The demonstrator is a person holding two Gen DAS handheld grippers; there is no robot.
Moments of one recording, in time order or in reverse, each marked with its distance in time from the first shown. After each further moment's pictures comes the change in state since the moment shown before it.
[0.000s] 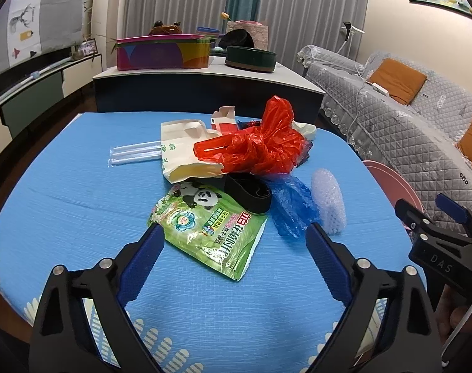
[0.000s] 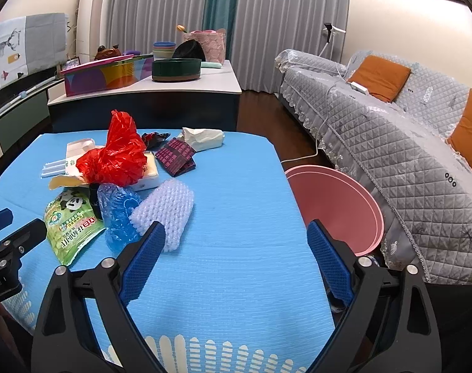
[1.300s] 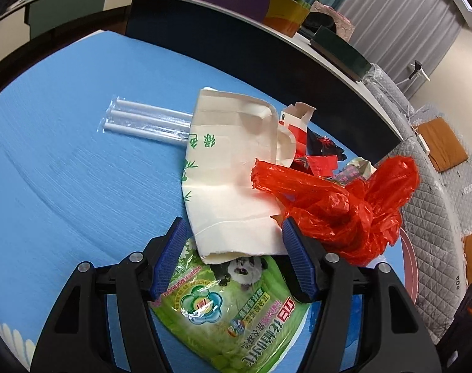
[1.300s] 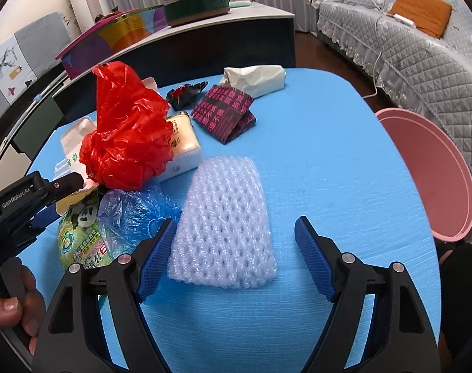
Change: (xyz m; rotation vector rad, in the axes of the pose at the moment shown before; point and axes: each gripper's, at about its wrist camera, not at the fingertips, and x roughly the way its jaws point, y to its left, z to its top) left arm 0.111 0.071 0.041 -0.422 0.162 0.000; right arm 0.110 0.041 0.007 0.100 0.298 0.224
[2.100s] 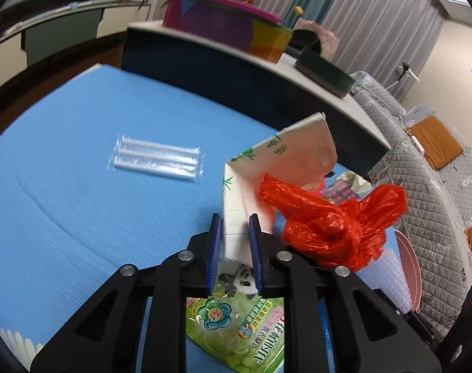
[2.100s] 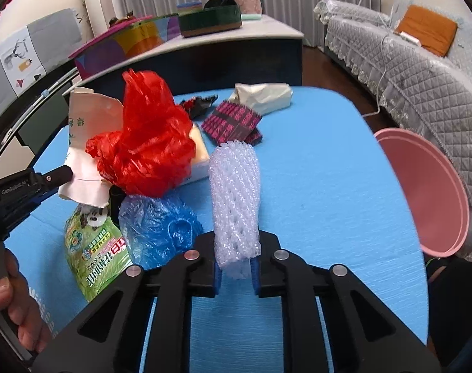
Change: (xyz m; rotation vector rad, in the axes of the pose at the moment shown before) left arm -0.030 -0.005 0.010 0.086 -0.113 -0.008; right arm -0.019 0.006 0.003 -0.064 -0.065 -0.006
